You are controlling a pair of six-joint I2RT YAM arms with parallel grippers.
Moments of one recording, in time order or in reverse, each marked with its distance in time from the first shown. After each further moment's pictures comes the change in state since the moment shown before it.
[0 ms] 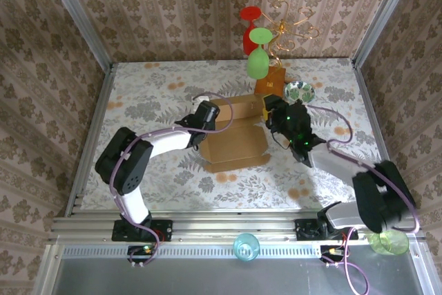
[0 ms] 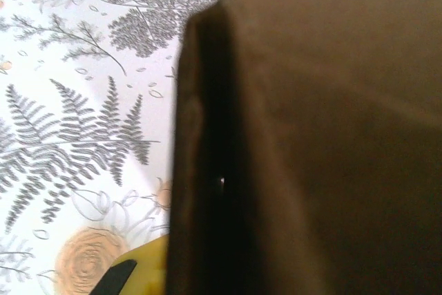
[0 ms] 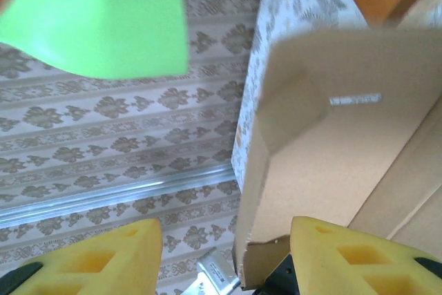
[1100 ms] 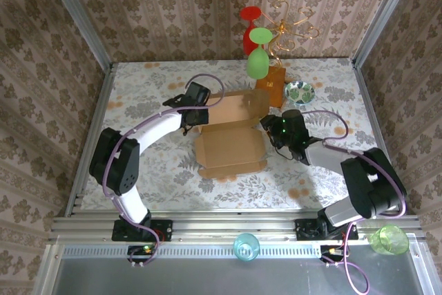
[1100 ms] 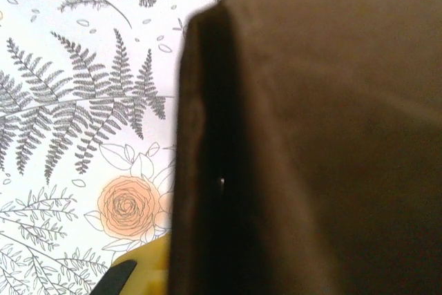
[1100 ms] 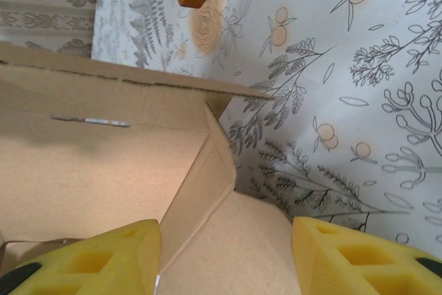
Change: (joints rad) left arm 0.103 -0.017 0.253 -0.494 0.252 -0.024; right arm -0.026 0.171 -0.017 -0.184 -0.135 -0.268
